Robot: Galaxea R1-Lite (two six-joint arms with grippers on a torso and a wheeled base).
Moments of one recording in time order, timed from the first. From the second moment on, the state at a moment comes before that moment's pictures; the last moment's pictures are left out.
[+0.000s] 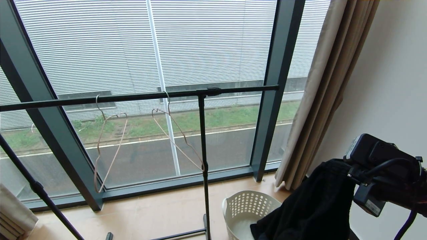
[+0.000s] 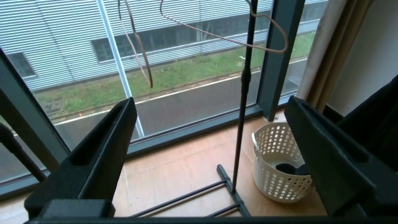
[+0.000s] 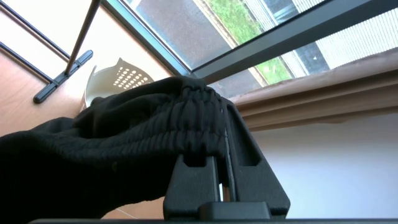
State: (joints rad) left arm -0.01 0.00 0.00 0.00 -0.16 0.06; right arm 0.55 1.24 -0.65 -0.09 -0.25 -0.62
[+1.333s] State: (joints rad) left arm -0.01 0.00 0.00 0.00 -0.16 0.06; right arm 0.55 1.24 -0.59 -0.17 -0.24 -0.63
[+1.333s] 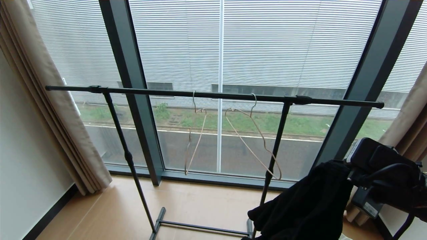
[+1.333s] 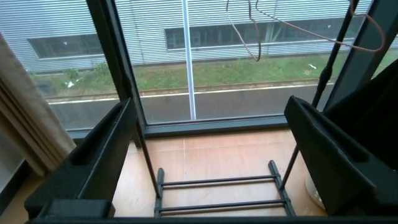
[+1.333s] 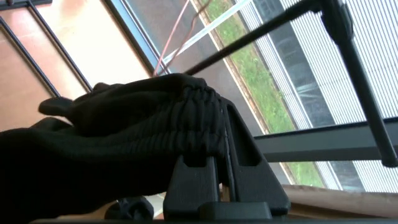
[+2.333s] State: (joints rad) left arm -0.01 0.00 0.00 0.00 -0.16 0.06; right arm 0.56 1.23 -0.57 -0.17 -0.24 -0.63
